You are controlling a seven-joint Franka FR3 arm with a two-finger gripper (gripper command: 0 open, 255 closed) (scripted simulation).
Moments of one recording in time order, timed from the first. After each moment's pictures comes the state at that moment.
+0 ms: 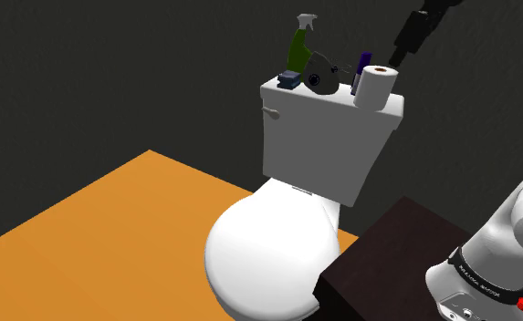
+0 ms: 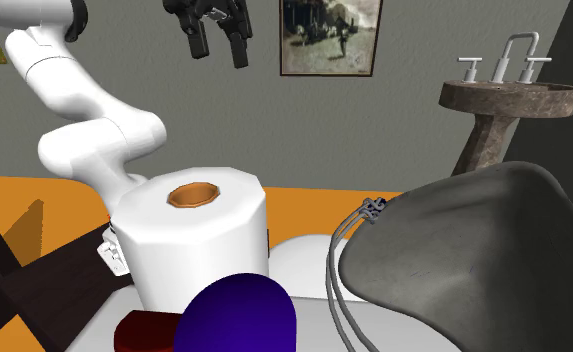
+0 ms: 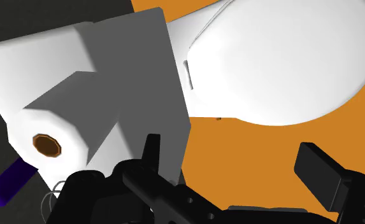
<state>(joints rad) 0.02 -0.81 0.07 -2.26 -0.11 1.69 -0.05</state>
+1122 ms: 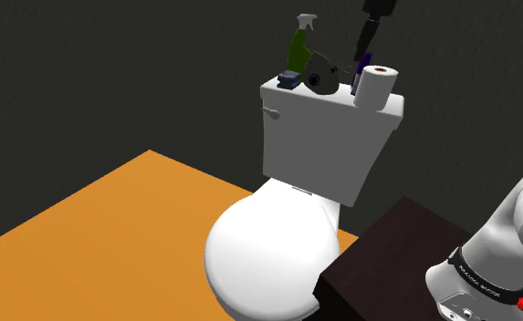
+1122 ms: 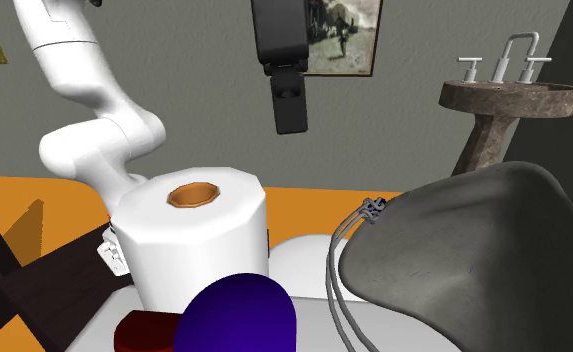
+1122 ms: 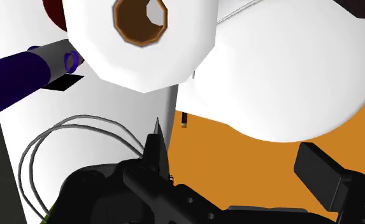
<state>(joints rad) 0.08 -0.23 -0.24 -1.86 -0.04 1.75 -0.62</state>
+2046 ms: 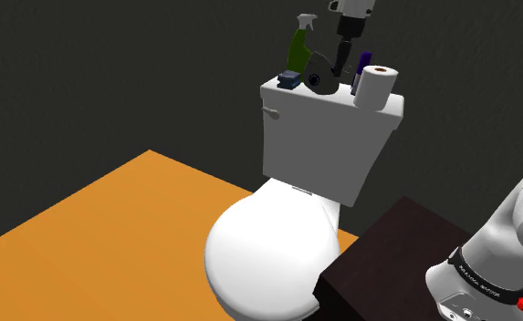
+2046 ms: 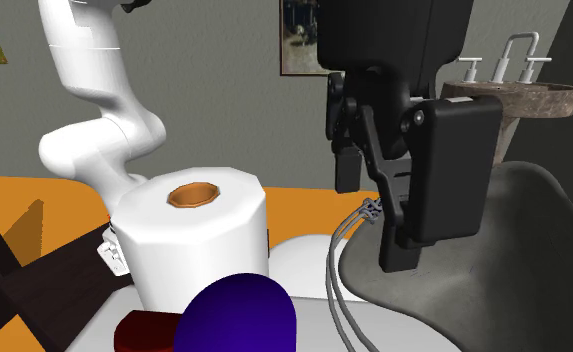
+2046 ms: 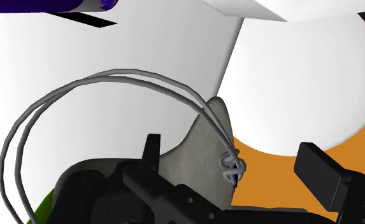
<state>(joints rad) 0.06 0.08 -0.30 -1.66 0.08 1.78 -0.86</state>
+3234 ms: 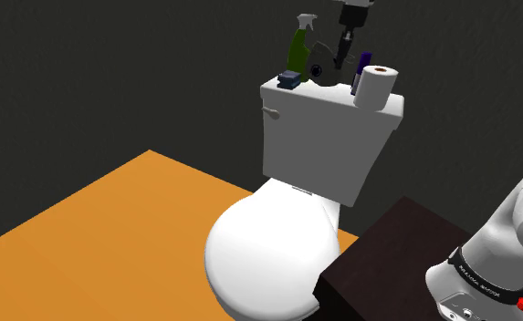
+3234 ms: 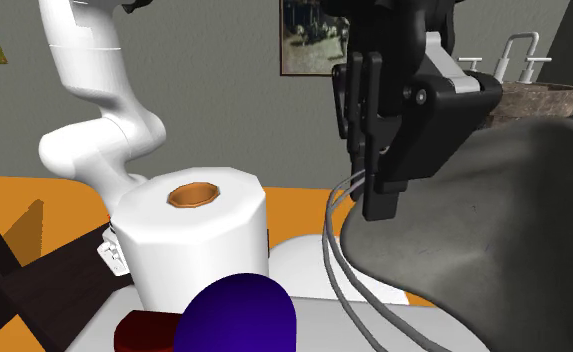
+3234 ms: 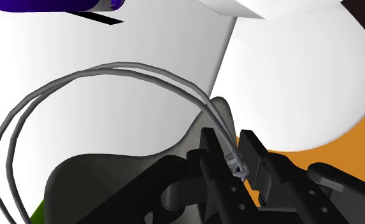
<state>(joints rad) 0.06 0.09 -0.31 -1.58 0.08 1.71 -0.86</state>
